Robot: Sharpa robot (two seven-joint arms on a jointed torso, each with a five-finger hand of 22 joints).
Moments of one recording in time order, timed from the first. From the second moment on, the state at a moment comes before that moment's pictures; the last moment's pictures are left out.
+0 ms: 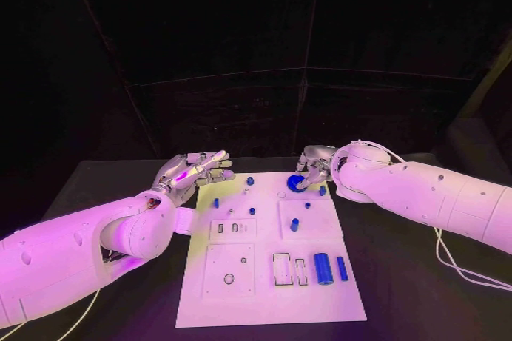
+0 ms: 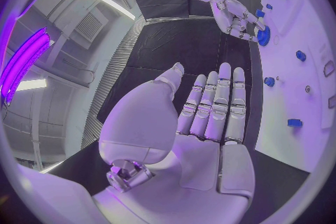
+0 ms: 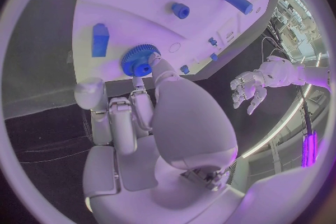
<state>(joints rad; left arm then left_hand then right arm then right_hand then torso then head) 1.17 -0.85 0.00 1.57 0.04 -0.33 0.42 1.27 -0.01 0.18 0.10 0.07 0.95 0.24 0.07 0.07 0.96 0.19 0.16 0.07 1.04 0.14 0.22 0.11 0.17 0.82 0.26 0.27 0.10 1.28 -0.61 0.01 1.16 -1.42 -0.04 -0.27 1.43 -0.06 0.03 0.08 0.26 0.89 0.18 0.16 0.07 1.39 0.09 1.38 1.29 1.47 0.03 1.57 1.31 0.13 1.23 0.13 1.29 0.90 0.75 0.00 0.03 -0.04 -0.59</state>
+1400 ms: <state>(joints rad) 1.17 -0.85 0.00 1.57 0.04 -0.33 0.42 1.27 -0.01 0.18 0.10 0.07 0.95 0.24 0.07 0.07 0.96 0.19 0.16 0.07 1.04 0.14 0.22 0.11 0.17 0.82 0.26 0.27 0.10 1.26 -0.57 0.01 1.35 -1.61 -0.27 -0.28 1.29 -0.10 0.41 -0.04 0.24 0.99 0.17 0.15 0.06 1.45 0.06 1.42 1.31 1.47 0.00 1.57 1.31 0.13 1.25 0.11 1.31 0.92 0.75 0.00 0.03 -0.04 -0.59</state>
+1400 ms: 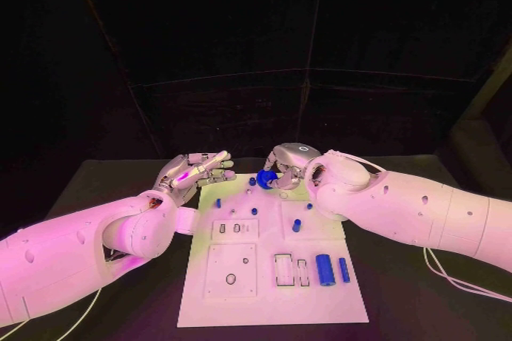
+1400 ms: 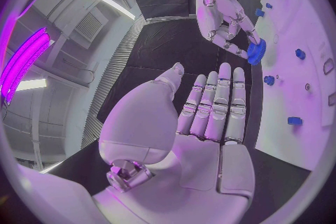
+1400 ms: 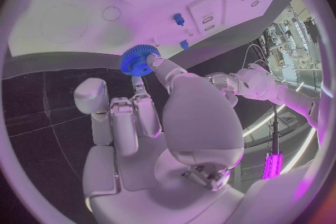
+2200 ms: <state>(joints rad) 1.17 -0.84 0.00 1.57 0.04 -0.33 0.42 1.27 -0.01 0.18 0.10 0.07 0.95 0.24 0.07 0.07 0.96 0.19 0.16 0.07 1.04 0.14 0.22 0.11 0.17 0.82 0.26 0.27 0.11 1.22 -0.44 0.00 1.25 -1.67 -0.24 -0.29 1.26 -0.10 0.42 -0.05 0.23 1.01 0.17 0.12 0.06 1.45 0.07 1.41 1.31 1.47 0.02 1.56 1.31 0.13 1.25 0.12 1.31 0.90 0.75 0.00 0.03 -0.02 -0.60</state>
